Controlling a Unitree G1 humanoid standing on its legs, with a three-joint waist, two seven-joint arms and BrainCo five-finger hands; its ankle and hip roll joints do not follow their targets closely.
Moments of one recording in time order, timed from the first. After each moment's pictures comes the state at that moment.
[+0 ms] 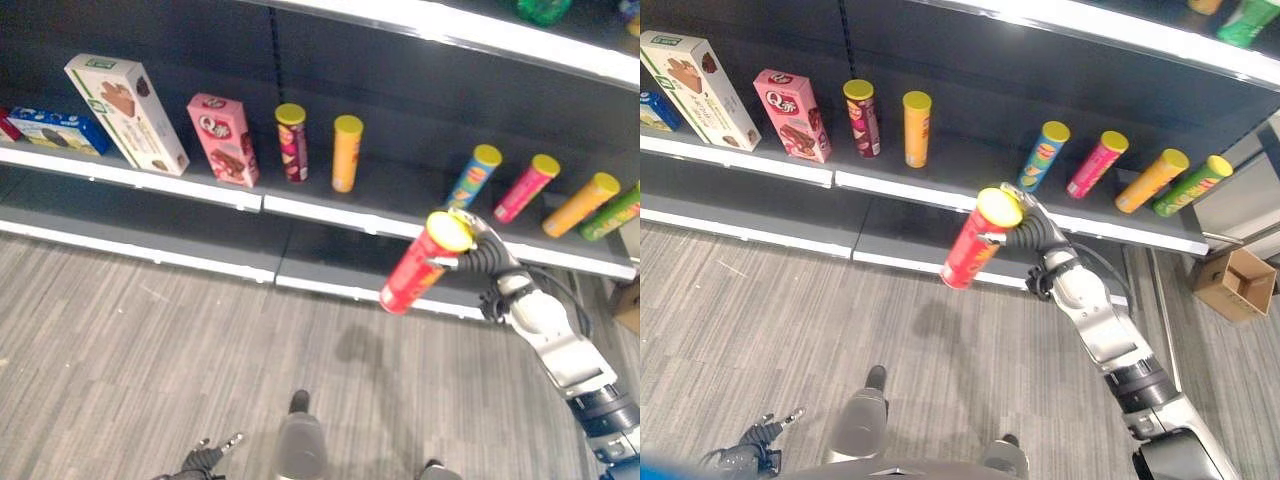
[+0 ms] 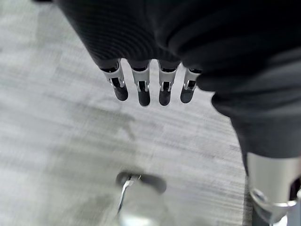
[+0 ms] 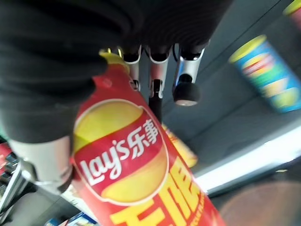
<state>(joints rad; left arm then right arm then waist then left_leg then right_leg) 0.07 0.39 -0.01 1.05 -0.19 -0.01 0.07 -0.38 -0.60 0.29 -0.04 -0.07 -0.03 -0.04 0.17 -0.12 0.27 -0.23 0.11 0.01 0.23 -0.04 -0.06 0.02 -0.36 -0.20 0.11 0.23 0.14</state>
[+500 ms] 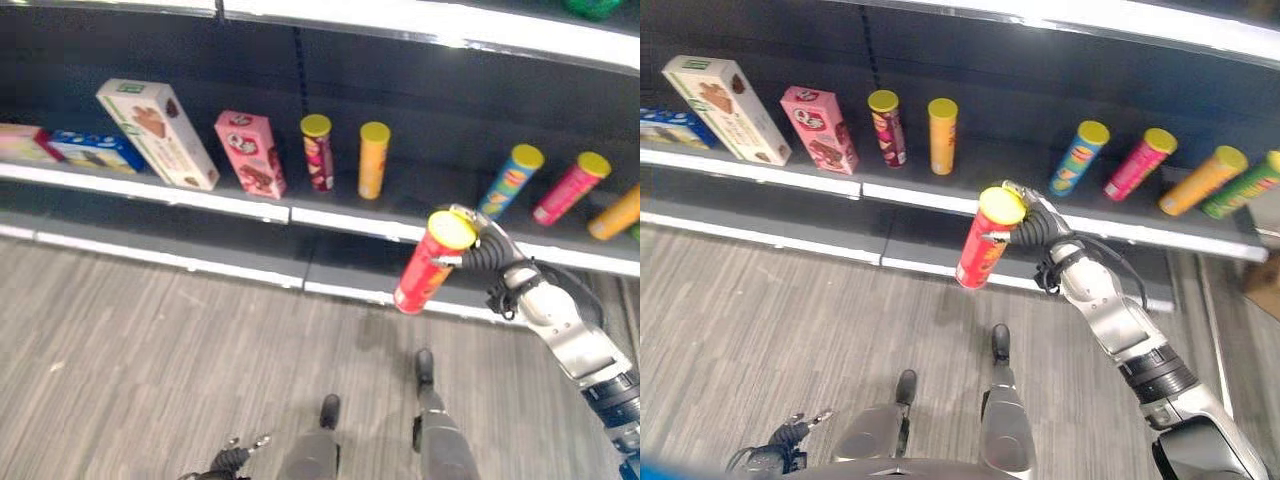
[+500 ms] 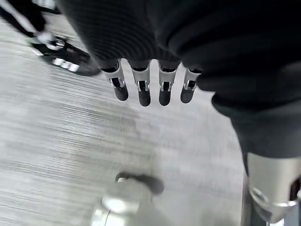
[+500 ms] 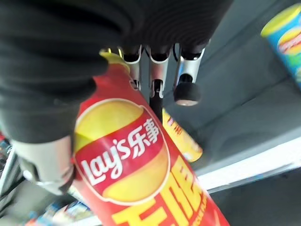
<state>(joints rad) 0.09 0.31 -0.03 1.06 -0.19 -0.01 0.06 -0.37 -0.73 0.32 -0.02 -0.06 -0.03 -0.04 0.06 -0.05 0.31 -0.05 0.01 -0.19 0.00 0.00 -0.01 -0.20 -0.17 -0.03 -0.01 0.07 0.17</state>
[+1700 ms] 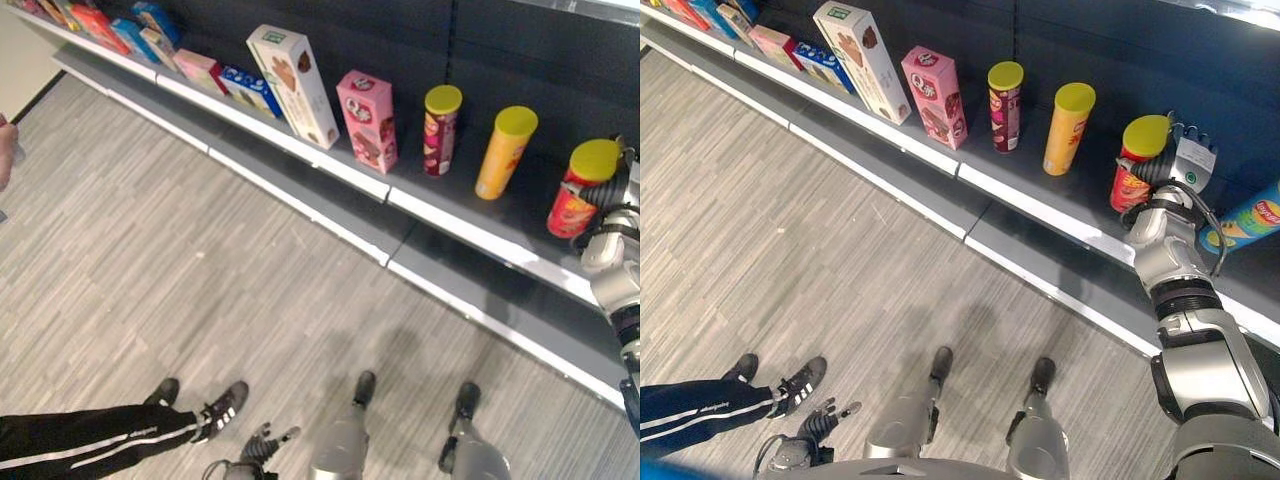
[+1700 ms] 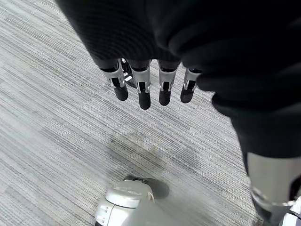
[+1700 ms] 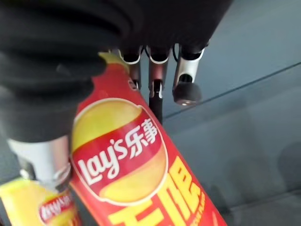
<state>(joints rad) 0.12 0.24 -0.19 0.90 -0.22 -0.05 0.11 -0.75 -0.77 0.23 0.77 -0.43 0.11 -0.61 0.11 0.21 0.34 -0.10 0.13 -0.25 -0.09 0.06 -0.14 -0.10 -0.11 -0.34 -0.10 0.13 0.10</state>
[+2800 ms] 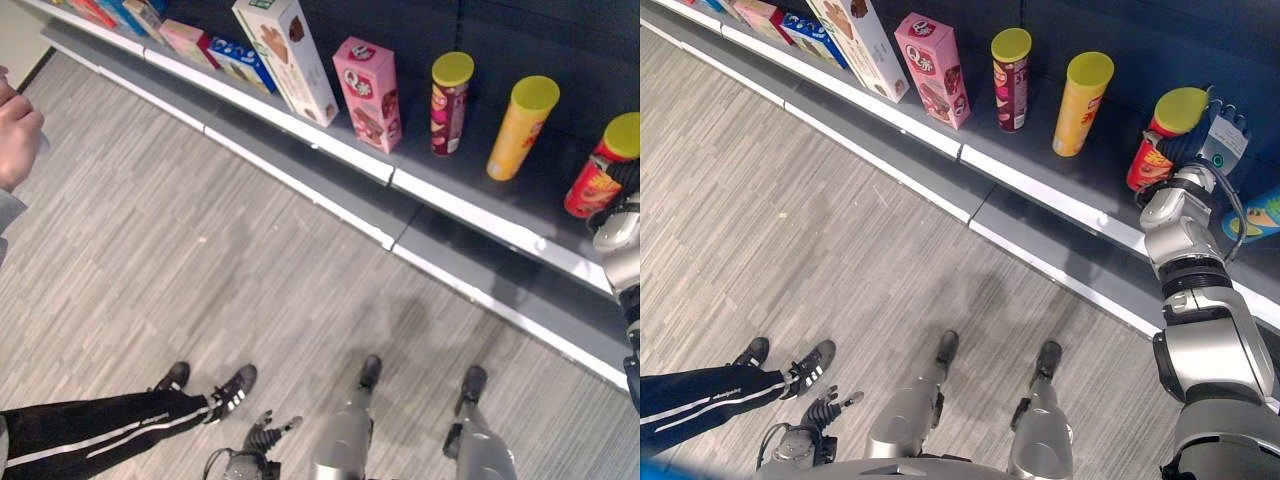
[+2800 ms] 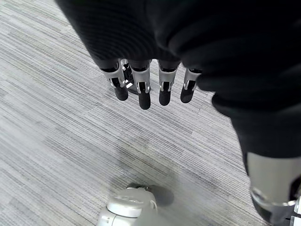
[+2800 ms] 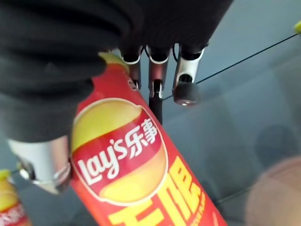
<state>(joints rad) 0.10 0.24 -0.21 0.90 -0.22 -0.08 0.14 -0.87 -0.79 0.24 0.89 -0.31 0.10 -0.70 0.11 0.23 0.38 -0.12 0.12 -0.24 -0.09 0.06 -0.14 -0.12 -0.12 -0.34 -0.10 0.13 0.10</state>
